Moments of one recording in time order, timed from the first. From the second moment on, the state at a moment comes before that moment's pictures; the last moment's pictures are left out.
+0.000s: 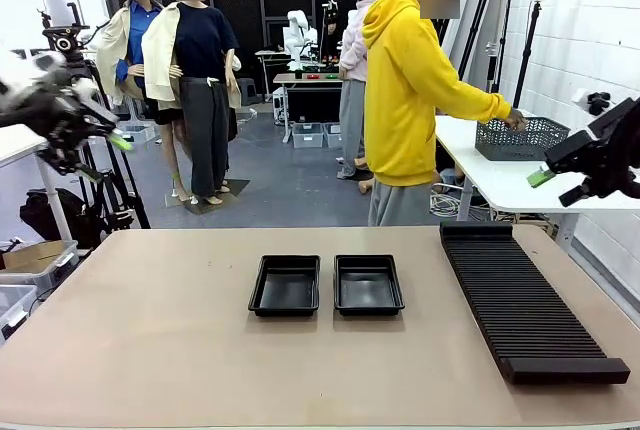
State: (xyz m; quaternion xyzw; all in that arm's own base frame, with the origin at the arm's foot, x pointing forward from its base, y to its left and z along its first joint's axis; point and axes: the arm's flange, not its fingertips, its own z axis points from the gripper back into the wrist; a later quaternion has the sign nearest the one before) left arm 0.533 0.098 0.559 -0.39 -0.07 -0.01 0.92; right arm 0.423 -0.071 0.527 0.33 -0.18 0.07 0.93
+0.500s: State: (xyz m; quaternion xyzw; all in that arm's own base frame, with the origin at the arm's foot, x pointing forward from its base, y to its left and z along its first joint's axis) left arm 0.535 0.197 0.465 -0.62 -0.03 -0.04 0.79; right arm 0.412 -0.176 0.519 0.51 -0.21 0.02 0.83
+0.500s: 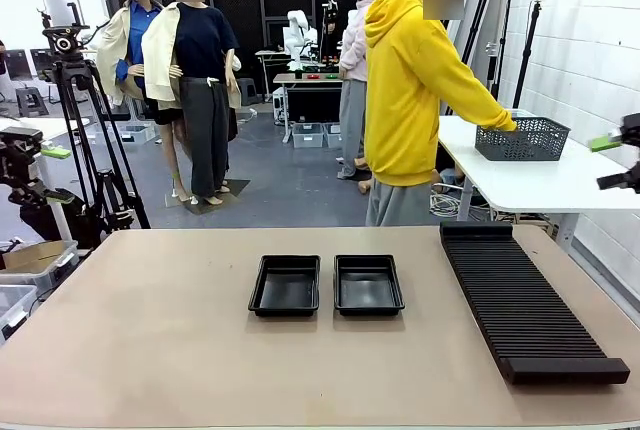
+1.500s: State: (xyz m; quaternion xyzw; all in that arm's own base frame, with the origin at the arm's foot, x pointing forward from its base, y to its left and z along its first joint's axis) left arm 0.547 0.228 0.456 -0.65 -0.04 -0.07 0.75; right arm 0.432 -0.203 0.459 0.60 -0.16 -0.01 0.78
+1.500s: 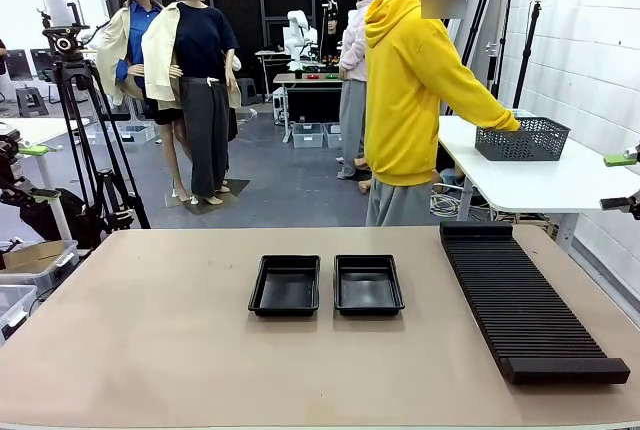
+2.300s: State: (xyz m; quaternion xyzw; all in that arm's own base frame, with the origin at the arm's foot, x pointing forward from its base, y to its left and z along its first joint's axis) left arm 0.546 0.225 0.456 -0.65 -0.03 -0.08 0.75; right arm 0.436 -0.203 0.455 0.62 -0.17 -0.02 0.76
